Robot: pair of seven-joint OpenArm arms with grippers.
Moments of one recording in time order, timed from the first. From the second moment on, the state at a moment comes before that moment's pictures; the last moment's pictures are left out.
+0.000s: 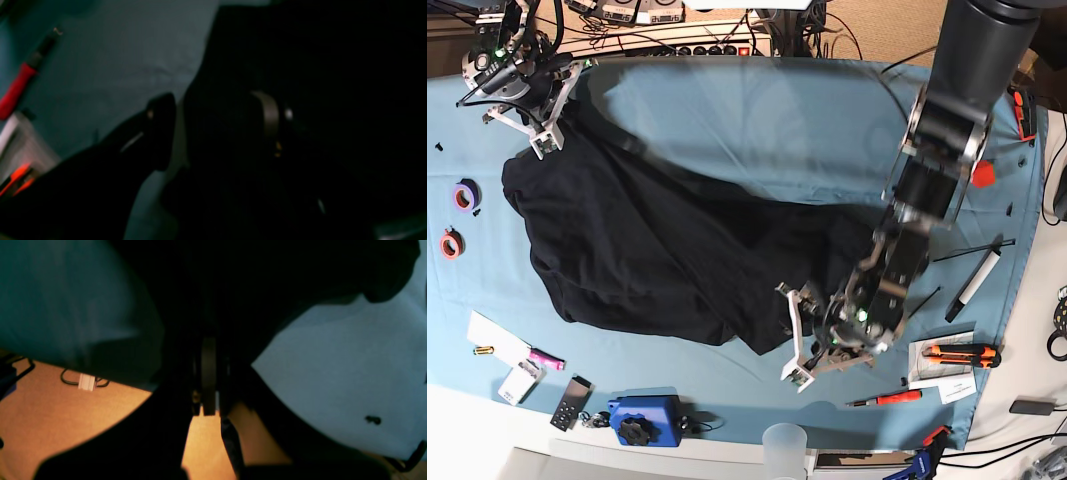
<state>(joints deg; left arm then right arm) -37.7 -5.1 24.0 60.5 -13.2 -21.7 48.5 -31.2 23.7 23.1 120.1 20.0 28.7 -69.4</state>
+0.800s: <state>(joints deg) -39.7 -2.7 24.2 46.2 -11.0 -18.8 49.6 -31.2 23.7 23.1 120.1 20.0 28.7 -69.2</state>
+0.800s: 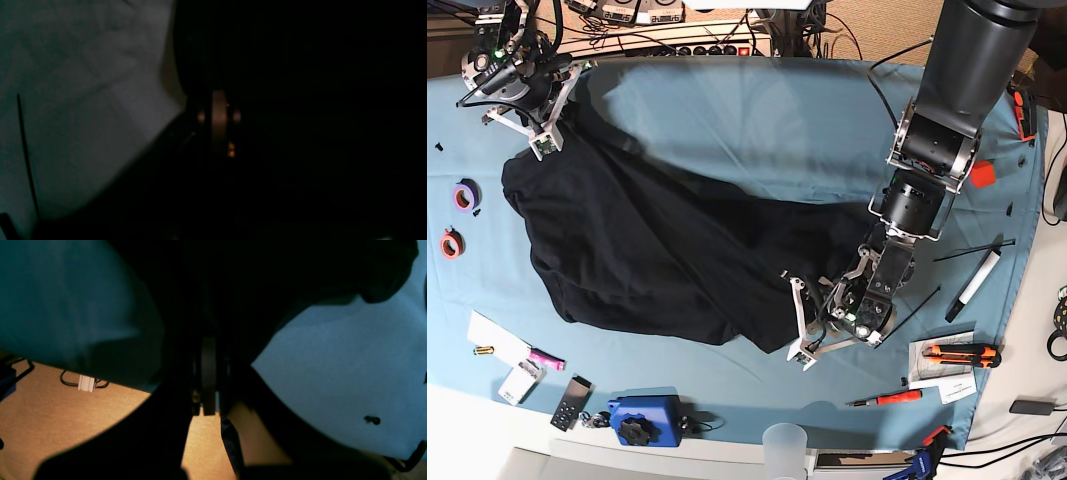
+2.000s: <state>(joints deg) -4.1 -16.1 8.0 103.8 -21.9 -13.6 69.3 -25.7 23.6 23.1 120.1 19.4 28.7 -66.7</state>
